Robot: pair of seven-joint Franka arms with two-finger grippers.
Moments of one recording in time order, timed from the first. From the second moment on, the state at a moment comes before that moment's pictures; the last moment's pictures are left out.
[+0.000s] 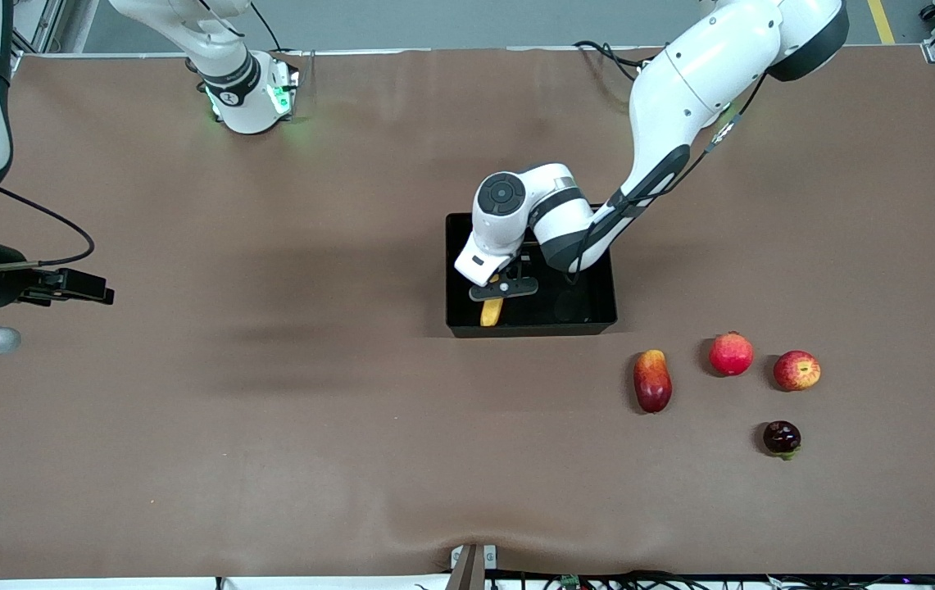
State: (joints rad) left arm -0.26 0.79 -0.63 -1.75 0.59 2.35 -1.30; right arm 0.02 0.30 -0.08 -1.38 0.09 1.55 -0.06
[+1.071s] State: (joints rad) left arm -0.26 0.69 -0.64 -1.73 0.60 2.27 -1.30; right arm 0.17 0.40 -0.06 -1.38 0.11 1.56 -0.05
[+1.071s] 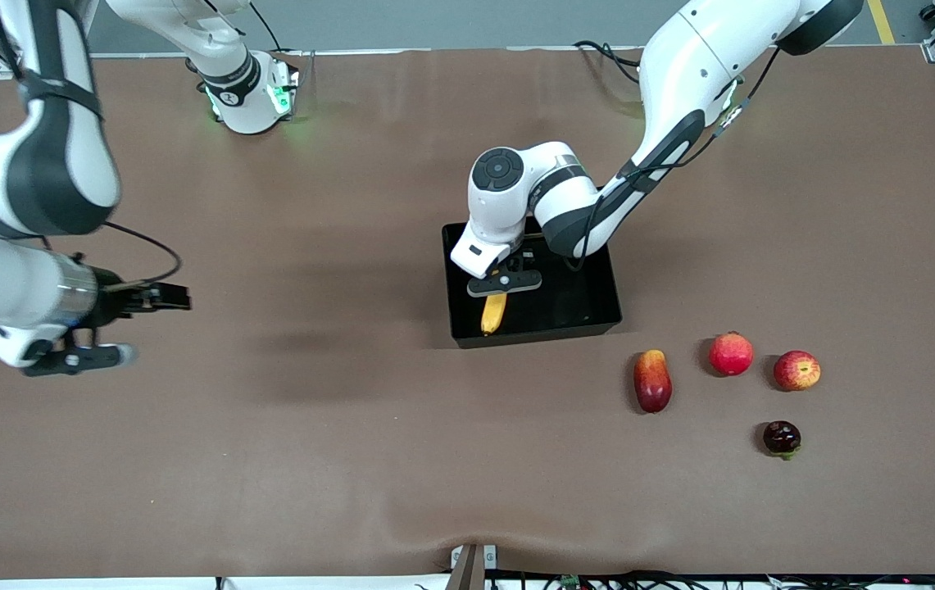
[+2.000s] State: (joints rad) left arm -0.16 0.48 -0.64 -1.67 0.48 2.08 -1.10; right arm 0.33 0.44 -0.07 -1.38 0.11 1.71 -0.05
